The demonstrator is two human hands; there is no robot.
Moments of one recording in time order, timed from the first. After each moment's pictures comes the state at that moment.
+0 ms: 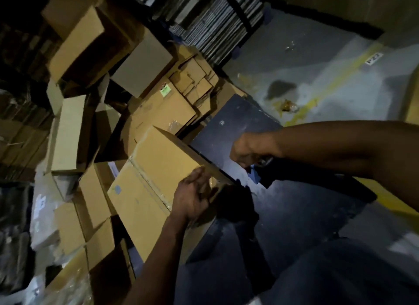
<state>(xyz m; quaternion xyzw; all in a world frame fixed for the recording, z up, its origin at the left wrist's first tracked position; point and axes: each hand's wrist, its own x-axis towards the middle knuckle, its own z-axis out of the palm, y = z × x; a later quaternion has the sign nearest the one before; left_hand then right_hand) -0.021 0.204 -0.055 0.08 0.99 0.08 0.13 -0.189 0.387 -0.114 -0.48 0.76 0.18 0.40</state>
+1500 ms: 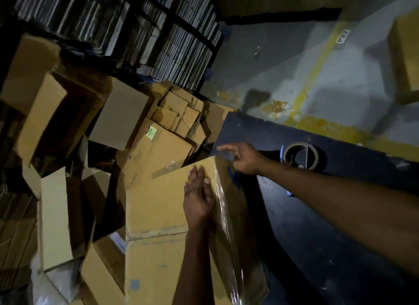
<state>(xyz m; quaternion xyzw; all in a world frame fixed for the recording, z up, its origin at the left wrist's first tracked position) -0.165 0.140 -0.125 0.02 0.98 0.18 0.02 -0.226 0.344 -0.190 -0.03 0.70 -0.69 0.17</state>
